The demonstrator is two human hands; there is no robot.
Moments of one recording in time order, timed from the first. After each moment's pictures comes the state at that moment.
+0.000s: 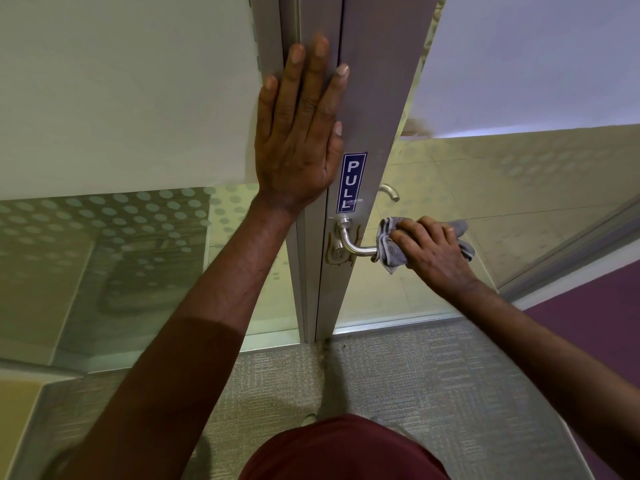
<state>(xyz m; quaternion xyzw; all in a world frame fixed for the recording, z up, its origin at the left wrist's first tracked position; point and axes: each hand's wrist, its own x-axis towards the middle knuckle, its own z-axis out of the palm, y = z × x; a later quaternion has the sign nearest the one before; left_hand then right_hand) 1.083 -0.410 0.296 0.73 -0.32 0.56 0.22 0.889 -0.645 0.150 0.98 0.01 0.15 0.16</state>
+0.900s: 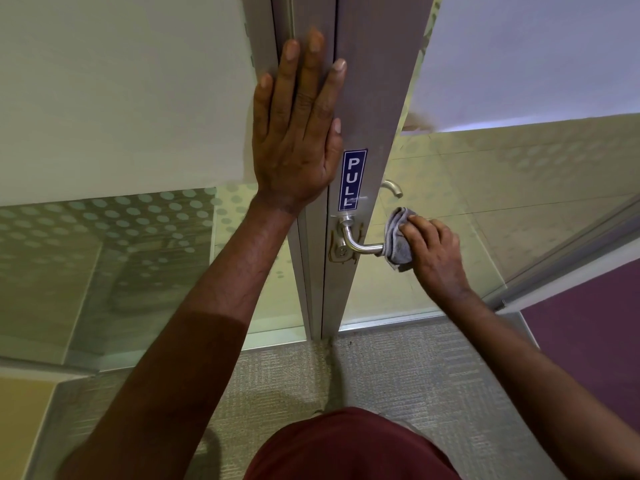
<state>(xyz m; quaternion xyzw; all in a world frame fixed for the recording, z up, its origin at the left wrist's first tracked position) 1.088 -0.413 0.292 0.73 -0.32 0.56 0.23 0.883 -0.633 0.121 0.97 -0.08 0.22 0.00</state>
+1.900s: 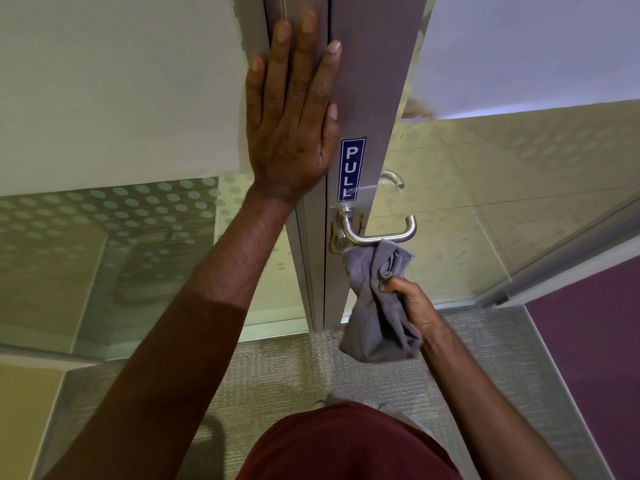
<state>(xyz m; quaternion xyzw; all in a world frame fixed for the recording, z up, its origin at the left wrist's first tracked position) 1.085 -0.412 0.292 0.73 -0.30 0.57 0.22 0.855 -0.543 0.115 0.32 -0.23 -0.09 -0.92</state>
